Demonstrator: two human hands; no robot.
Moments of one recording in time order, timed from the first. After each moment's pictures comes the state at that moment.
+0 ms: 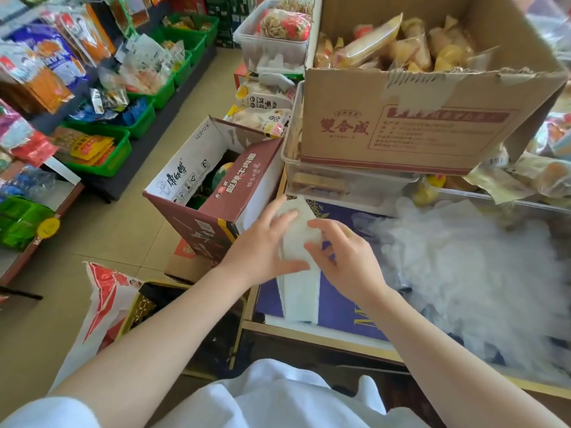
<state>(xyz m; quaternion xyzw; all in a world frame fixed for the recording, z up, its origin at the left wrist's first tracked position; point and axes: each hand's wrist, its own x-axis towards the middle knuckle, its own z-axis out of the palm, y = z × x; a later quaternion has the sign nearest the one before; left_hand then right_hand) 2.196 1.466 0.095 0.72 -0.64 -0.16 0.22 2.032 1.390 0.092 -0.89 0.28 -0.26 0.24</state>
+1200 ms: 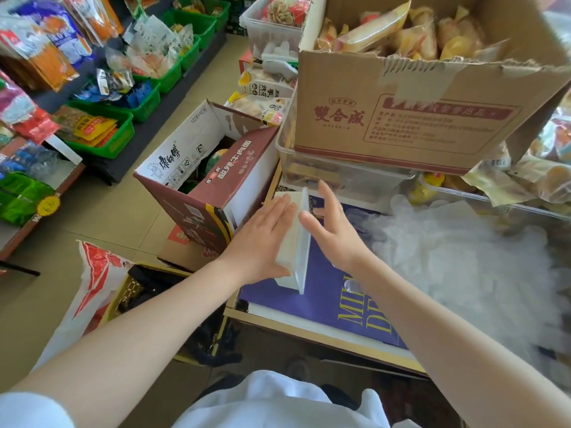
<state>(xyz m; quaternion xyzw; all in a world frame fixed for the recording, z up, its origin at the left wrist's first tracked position) 2.173 1.456 0.069 0.73 -0.68 -0.11 0.07 2.037 1.353 0.088 -0.78 0.34 -0.12 0.51</state>
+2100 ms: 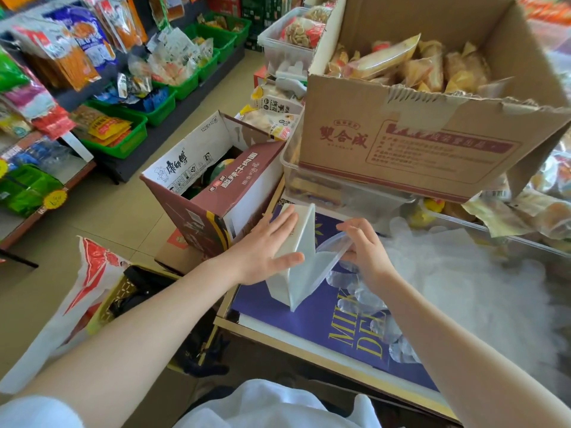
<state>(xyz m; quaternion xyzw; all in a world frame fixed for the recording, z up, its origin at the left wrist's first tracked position) 2.178 1.444 0.078 0.73 -0.62 -0.28 0.10 2.007 1.312 0.066 -0.61 0.45 -0.20 0.62</state>
